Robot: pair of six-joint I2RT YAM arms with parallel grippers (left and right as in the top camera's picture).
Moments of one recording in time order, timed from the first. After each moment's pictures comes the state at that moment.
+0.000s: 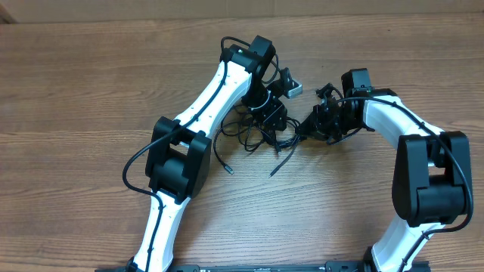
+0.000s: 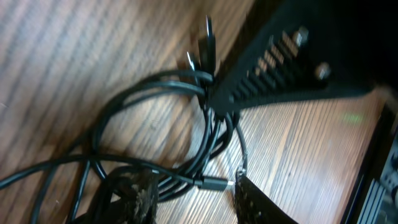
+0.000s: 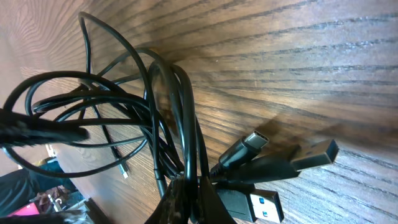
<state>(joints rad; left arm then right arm) -0.50 2.35 2.07 -1.23 0.57 0.44 0.07 1.95 1.21 -0.67 -0.72 0.23</state>
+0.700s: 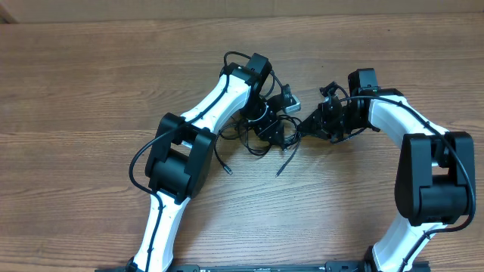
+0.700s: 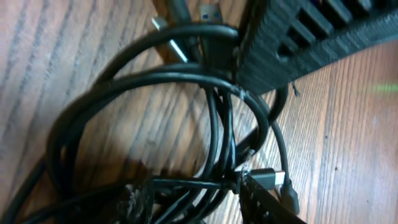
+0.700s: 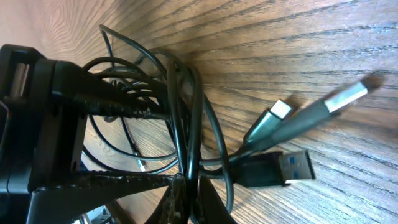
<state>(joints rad) -0.50 2.35 1.86 -1.01 0.62 0.61 0.04 1.95 1.21 -0.68 -0.81 0.20</state>
